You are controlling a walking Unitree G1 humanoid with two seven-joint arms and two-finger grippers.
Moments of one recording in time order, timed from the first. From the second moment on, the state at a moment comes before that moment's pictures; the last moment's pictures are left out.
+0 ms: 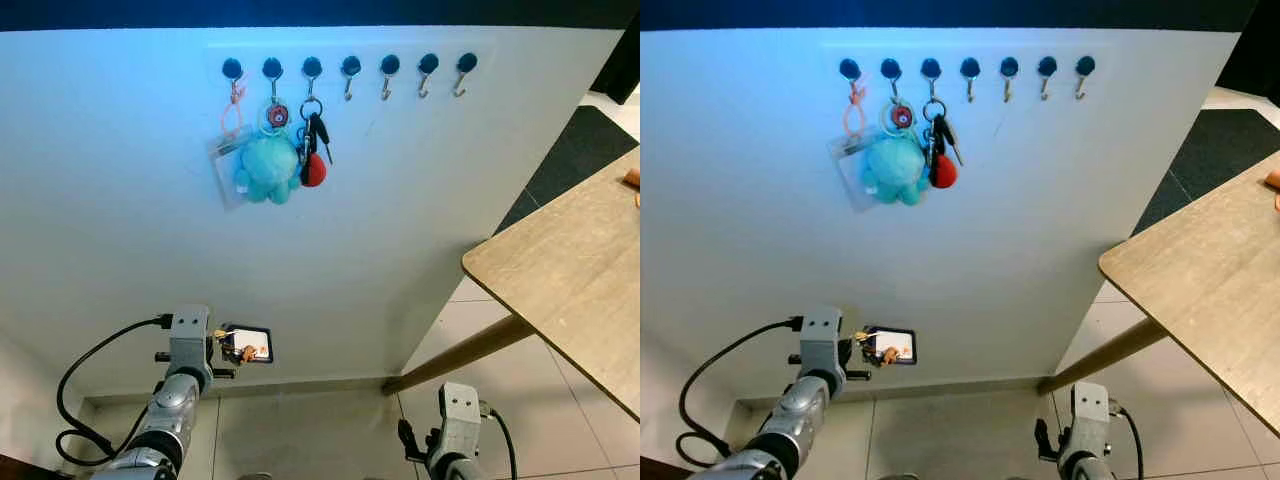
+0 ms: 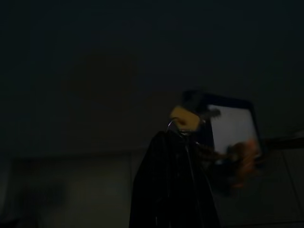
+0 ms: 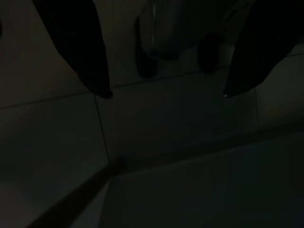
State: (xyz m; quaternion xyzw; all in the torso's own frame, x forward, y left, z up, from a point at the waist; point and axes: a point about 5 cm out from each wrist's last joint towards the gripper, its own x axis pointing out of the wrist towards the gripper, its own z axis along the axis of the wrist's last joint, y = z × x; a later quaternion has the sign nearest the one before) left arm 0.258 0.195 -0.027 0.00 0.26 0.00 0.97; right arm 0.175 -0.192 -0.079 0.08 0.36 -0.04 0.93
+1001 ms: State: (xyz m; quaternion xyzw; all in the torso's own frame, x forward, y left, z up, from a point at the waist) left arm 0.291 0.140 0.110 0.11 -0.04 -0.42 0.90; right arm 0.265 -0.169 0.043 -0.06 -0.02 0.12 0.99
